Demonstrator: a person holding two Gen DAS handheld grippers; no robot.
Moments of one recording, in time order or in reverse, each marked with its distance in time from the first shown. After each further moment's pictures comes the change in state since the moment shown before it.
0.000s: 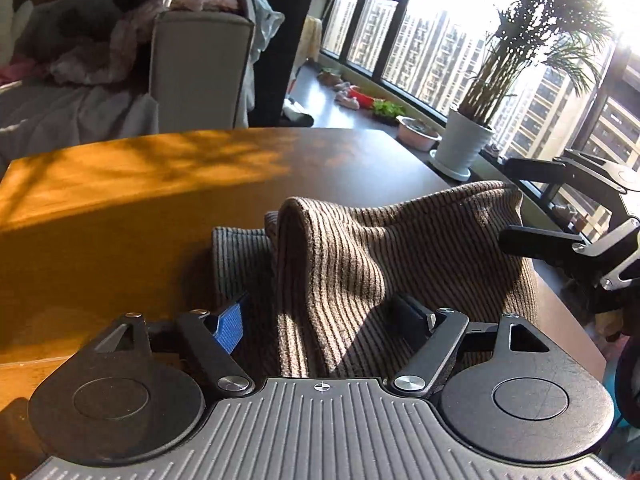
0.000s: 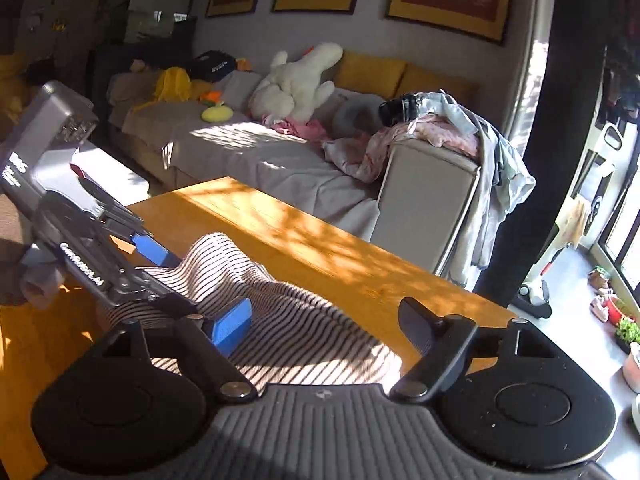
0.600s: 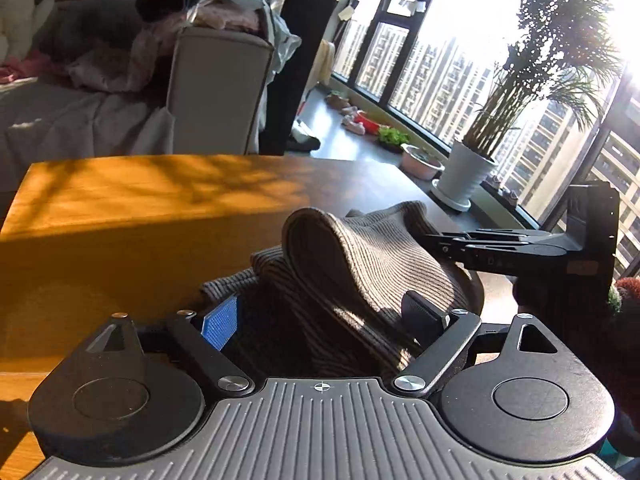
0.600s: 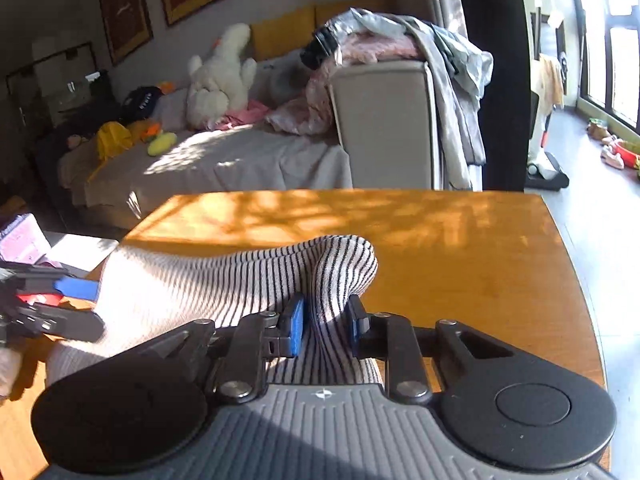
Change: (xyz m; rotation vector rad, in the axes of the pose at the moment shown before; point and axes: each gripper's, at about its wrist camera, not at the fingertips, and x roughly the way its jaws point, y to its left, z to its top) left arm -0.028 0.023 0.011 -0.045 -0.086 -0.006; right arm 0.095 -0.058 -0.020 0.399 0.081 0.009
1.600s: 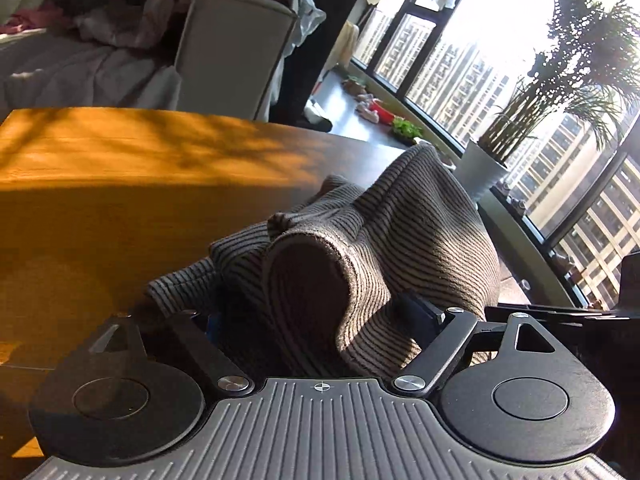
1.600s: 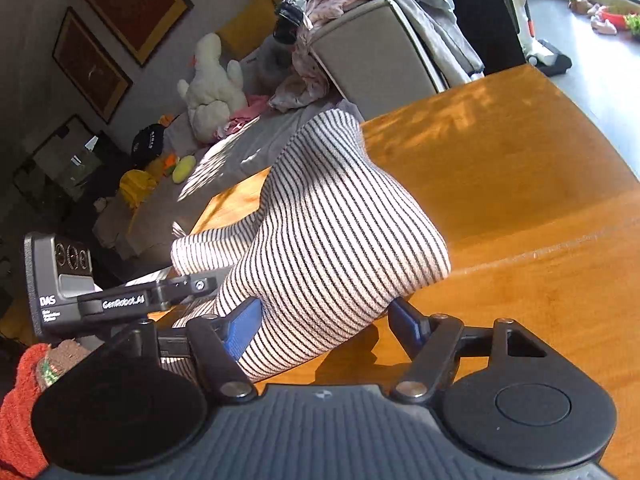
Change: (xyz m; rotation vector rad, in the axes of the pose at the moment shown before) left arm 0.059 0.011 -0.005 -0.144 0.070 -0.006; right arm -0.033 0.001 -0.023 0.275 0.064 0.128
